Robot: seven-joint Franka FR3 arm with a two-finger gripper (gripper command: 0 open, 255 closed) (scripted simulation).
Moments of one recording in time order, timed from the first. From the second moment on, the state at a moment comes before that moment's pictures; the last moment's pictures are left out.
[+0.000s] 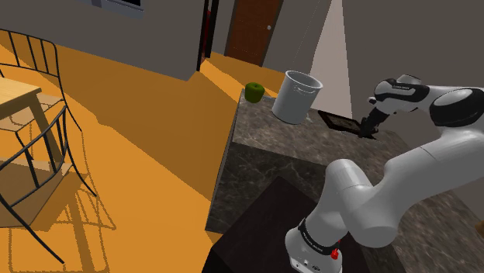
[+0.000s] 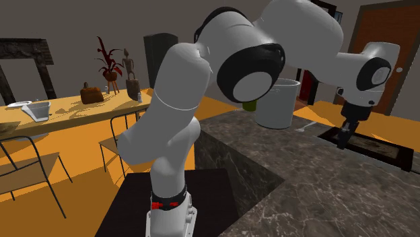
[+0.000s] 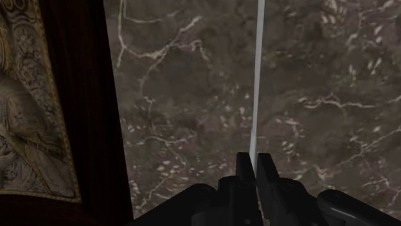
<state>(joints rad) 0.65 -0.59 -1.97 -1.70 -0.52 1.89 -1.80</state>
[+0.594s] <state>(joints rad) 0.67 -0.63 -2.01 -1.75 -0.56 1.97 -1.77</state>
